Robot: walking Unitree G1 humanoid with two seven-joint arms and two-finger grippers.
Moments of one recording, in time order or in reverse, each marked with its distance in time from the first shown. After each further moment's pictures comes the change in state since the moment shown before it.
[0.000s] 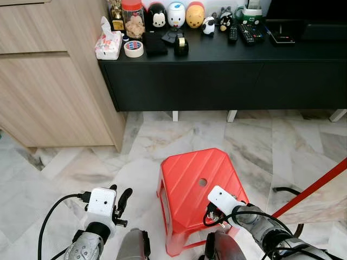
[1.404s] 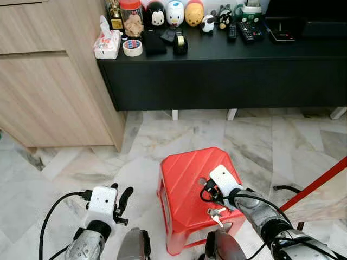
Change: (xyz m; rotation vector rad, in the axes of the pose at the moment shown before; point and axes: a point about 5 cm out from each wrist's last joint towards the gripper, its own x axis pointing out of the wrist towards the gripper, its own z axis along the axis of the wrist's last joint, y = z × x) left arm 0.009 -0.001 -0.001 0.000 0.006 -0.008; right arm -0.008 -0.023 0.043 0.185 -0.293 0.003
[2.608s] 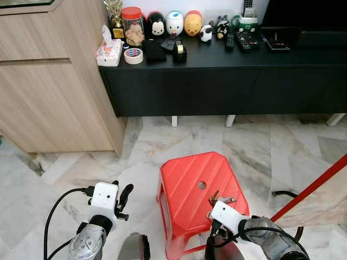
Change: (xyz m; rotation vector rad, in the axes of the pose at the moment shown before) left arm 0.013 0.004 -0.008 0.004 -0.007 0.005; right arm -0.030 0.031 -0.066 -0.194 0.284 0.228
